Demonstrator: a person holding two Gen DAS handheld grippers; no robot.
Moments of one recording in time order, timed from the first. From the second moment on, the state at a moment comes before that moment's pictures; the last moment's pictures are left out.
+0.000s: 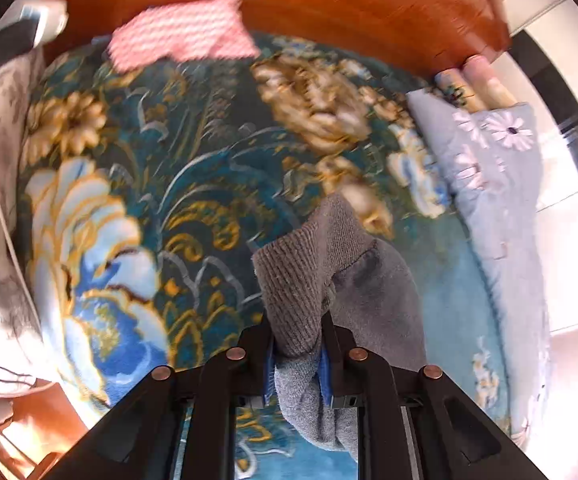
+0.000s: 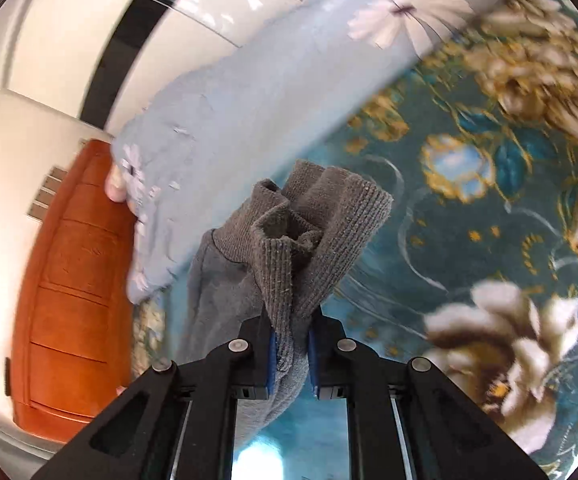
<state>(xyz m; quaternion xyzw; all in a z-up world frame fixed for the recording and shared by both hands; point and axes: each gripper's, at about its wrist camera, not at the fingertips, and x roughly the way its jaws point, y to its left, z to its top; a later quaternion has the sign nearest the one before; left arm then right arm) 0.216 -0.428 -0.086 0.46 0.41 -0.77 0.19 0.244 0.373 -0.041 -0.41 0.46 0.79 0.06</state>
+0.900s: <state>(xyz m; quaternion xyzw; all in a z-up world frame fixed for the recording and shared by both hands) 0.298 -0.277 -0.024 0.47 0.28 -0.80 0.25 0.301 0.363 -0.104 -0.44 0.49 0.75 0.07</state>
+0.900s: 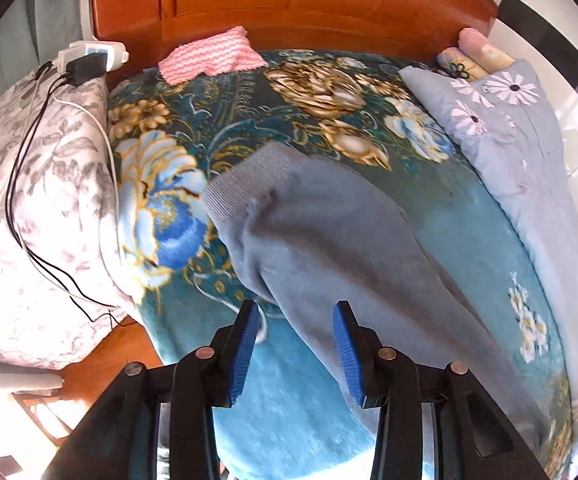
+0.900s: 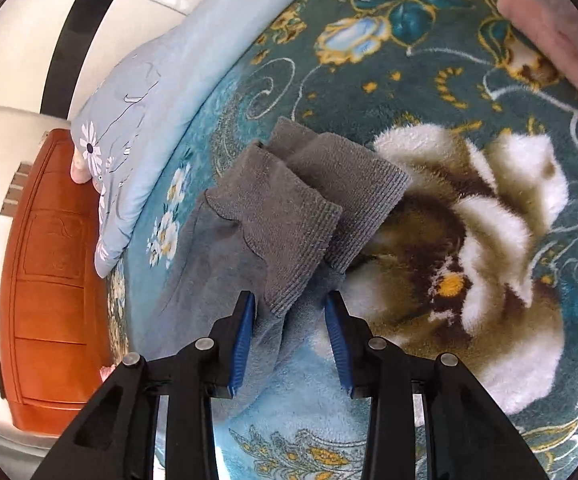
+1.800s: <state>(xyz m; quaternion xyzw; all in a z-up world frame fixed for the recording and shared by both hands) 0.271 -0.018 -0.076 0.61 0.19 -0.77 0.00 0.308 0.383 -0.101 -0.38 0.51 0.77 0.06</state>
